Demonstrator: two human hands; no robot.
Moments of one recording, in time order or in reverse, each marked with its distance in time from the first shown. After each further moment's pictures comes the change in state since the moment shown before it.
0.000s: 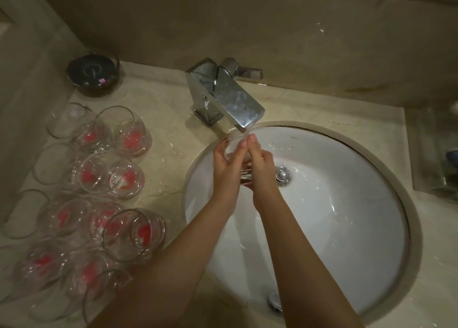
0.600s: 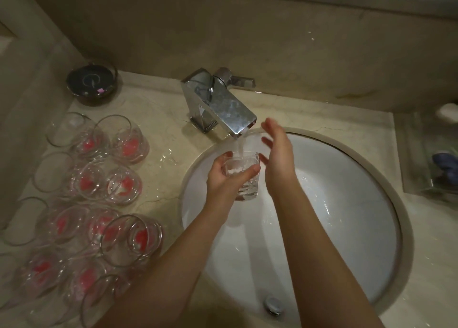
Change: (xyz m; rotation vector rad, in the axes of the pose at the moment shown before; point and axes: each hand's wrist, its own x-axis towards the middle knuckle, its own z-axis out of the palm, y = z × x) left_hand -0.009 -0.001 -0.010 0.062 -0.057 -0.092; right_hand 0.000 -0.050 -0.018 0.042 0.055 -0.174
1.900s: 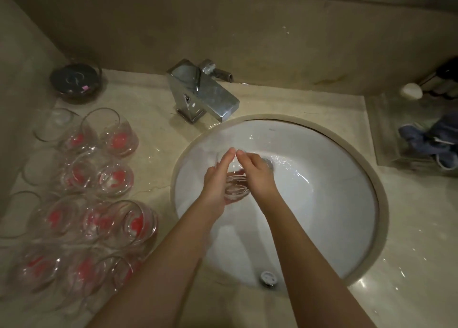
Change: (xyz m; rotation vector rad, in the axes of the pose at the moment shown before) left_hand -0.016 -0.009 -0.003 0.013 -0.075 -0.336; right_hand -0.044 0.047 -0.023 -0.351 -0.080 0.116
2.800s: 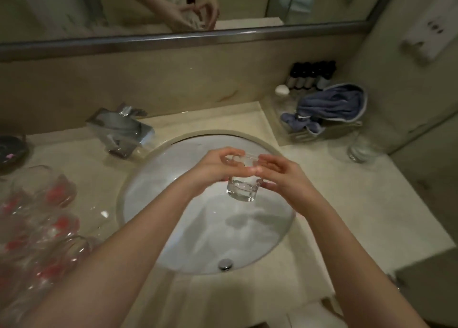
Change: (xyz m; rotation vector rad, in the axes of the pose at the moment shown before) left_hand -0.083 0.027 0.103 0.846 -0.643 0.361; right_hand -0.110 0.024 -0.172 0.326 0.160 -0.183
